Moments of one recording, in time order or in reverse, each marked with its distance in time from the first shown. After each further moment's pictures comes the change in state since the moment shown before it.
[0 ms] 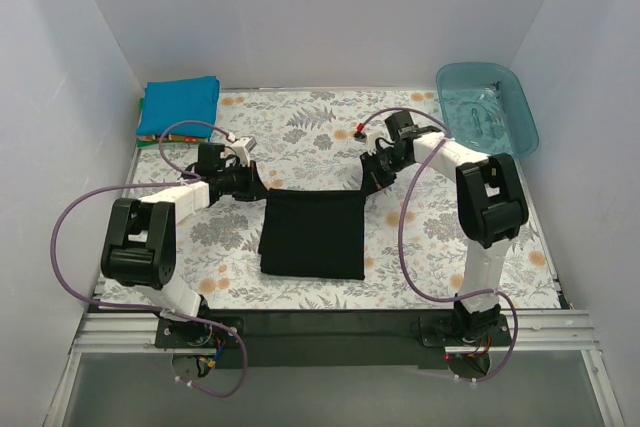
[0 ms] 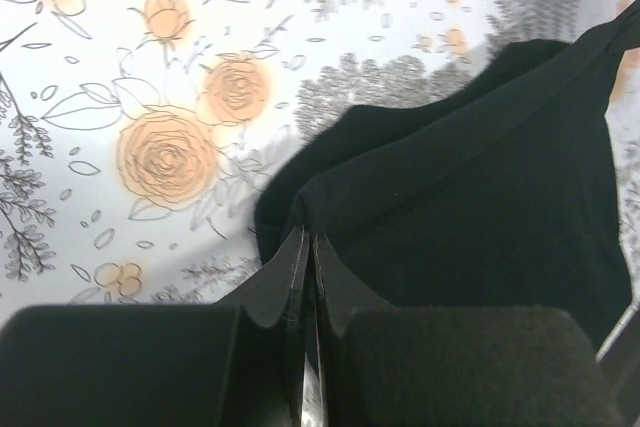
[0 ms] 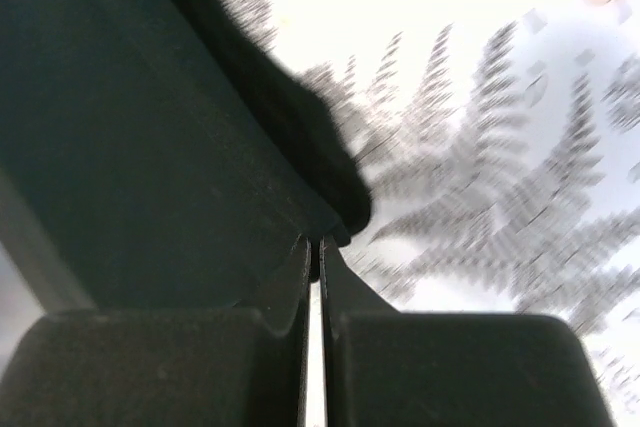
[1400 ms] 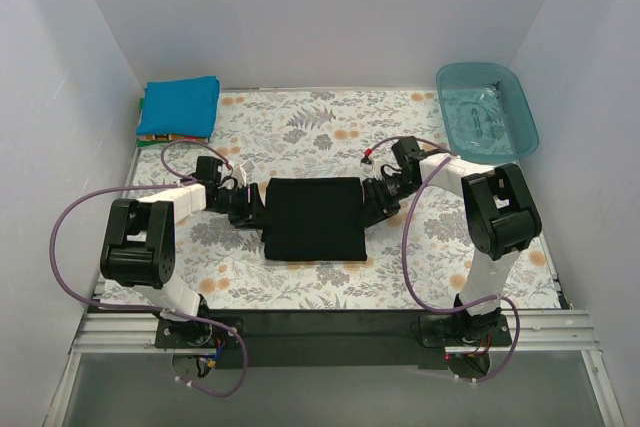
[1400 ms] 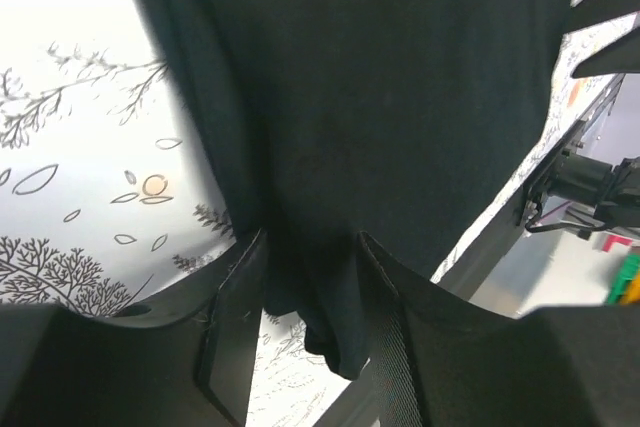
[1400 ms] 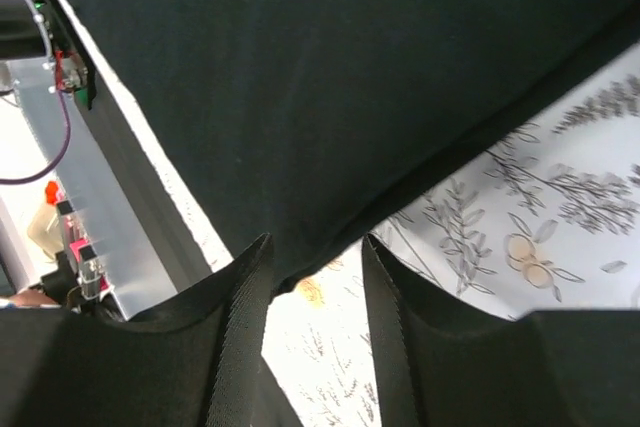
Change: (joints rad) left arm 0.037 0.019 -0.033 -0.304 0.162 -0.074; right arm 0.004 -0.073 -0.242 0.028 -0.173 0.098
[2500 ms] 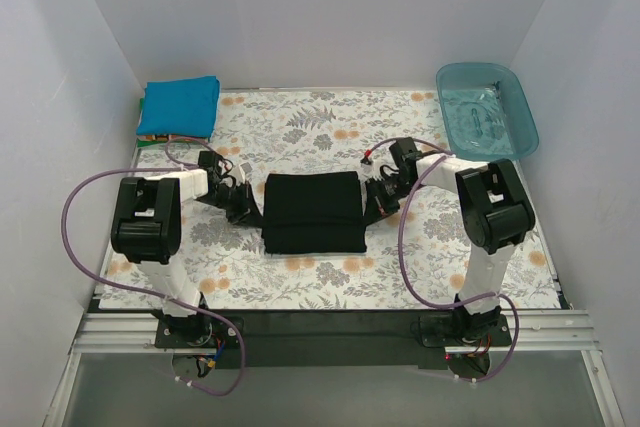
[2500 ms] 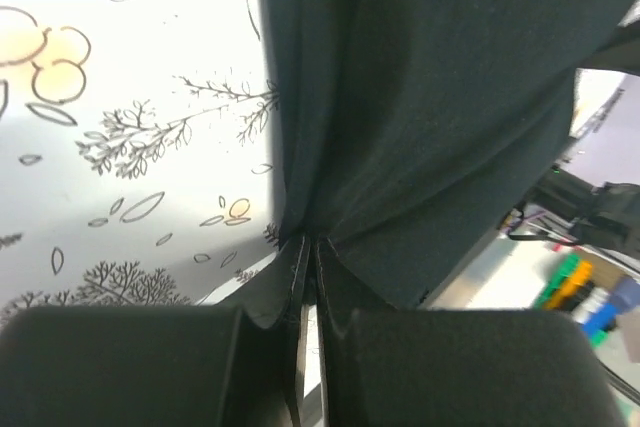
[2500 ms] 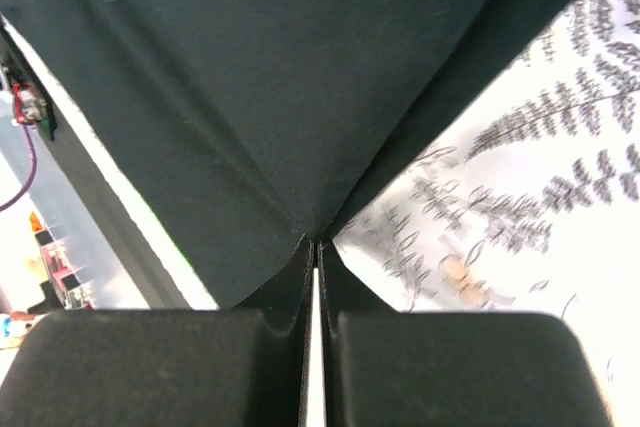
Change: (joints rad) left arm 0.031 0.190 0.139 -0.156 -0.060 -0.005; right arm -0.002 0.045 0.005 0.059 0.076 0.049
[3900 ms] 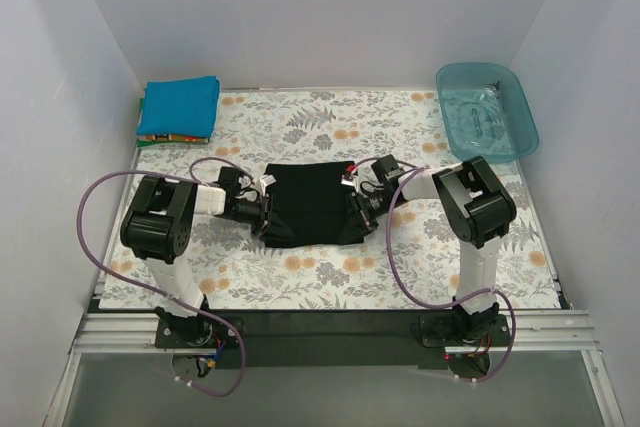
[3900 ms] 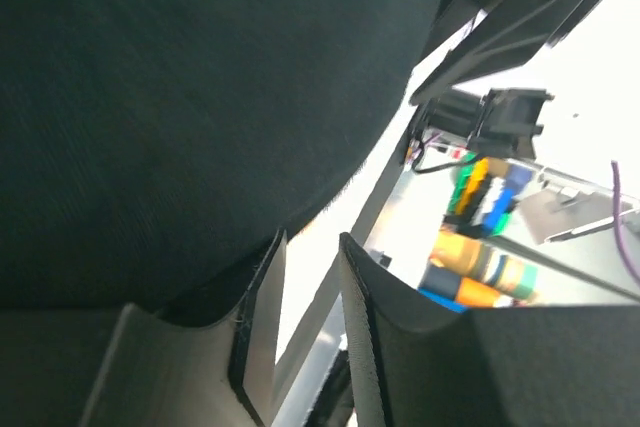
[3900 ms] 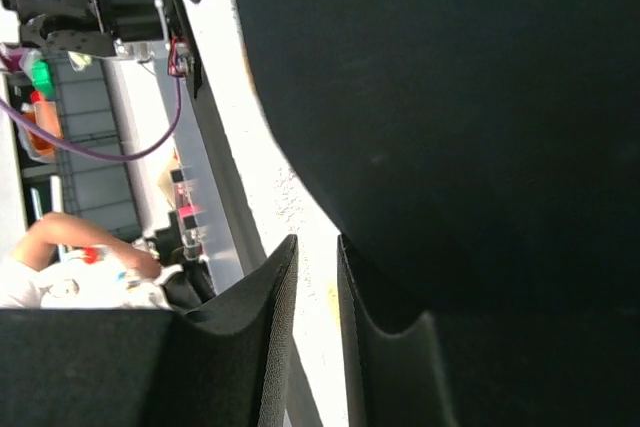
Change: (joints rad) left arm -0.145 0.046 -0.172 0.363 0.355 -0.221; right arm 0.120 0.117 -0.092 0.253 -0.348 0.183
